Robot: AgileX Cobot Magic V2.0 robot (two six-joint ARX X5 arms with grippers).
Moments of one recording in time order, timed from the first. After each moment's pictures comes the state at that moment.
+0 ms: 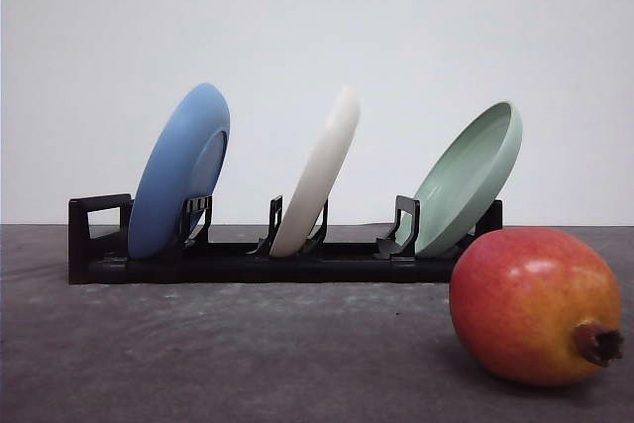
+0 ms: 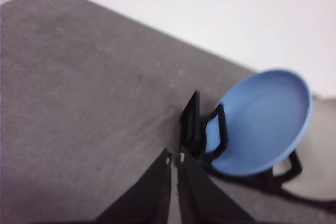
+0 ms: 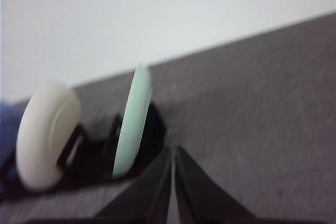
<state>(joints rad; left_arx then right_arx) -0.05 0.25 0.58 -0.62 -0.04 -0.38 0.06 0.16 0.51 -0.53 -0.10 0.36</state>
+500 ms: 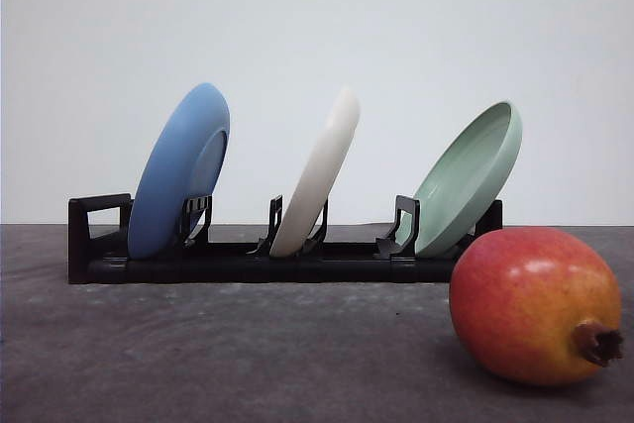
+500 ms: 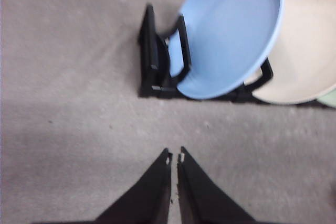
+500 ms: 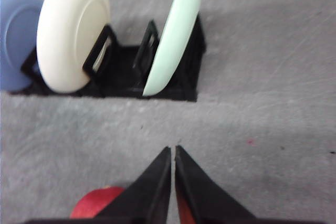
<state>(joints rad) -0.09 0.61 0.75 -0.75 0.19 -0.21 0.11 0.53 0.64 -0.63 -0.30 0.20</state>
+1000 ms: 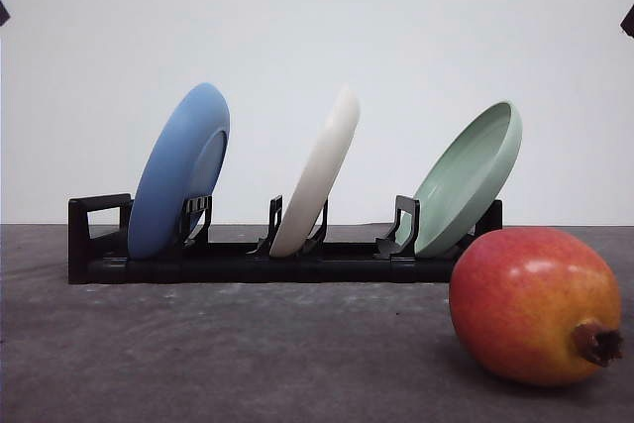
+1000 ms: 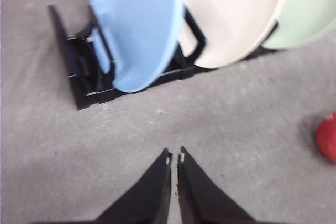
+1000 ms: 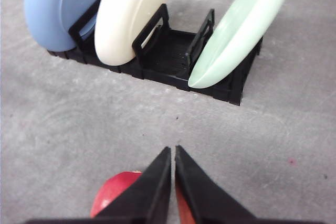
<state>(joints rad) -0.31 0.71 0.80 -0.72 0.20 -0.04 0.30 0.56 0.64 -0.59 -0.26 0.11</state>
